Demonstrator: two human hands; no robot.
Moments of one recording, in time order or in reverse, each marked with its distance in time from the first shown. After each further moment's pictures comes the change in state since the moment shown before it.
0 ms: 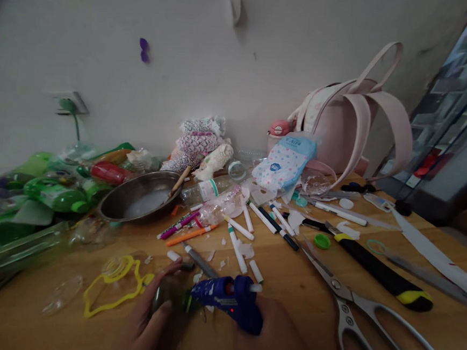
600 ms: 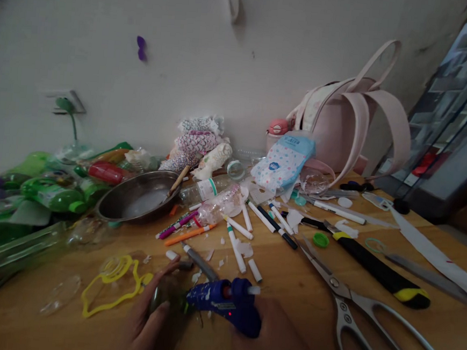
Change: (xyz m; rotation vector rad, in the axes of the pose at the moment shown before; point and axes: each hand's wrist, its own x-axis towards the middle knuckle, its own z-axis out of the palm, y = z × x) left_hand -0.002 0.001 0.000 -0.009 0.021 -0.012; right_hand -0.002 -0.008 -0.003 -0.006 -0.019 0.051
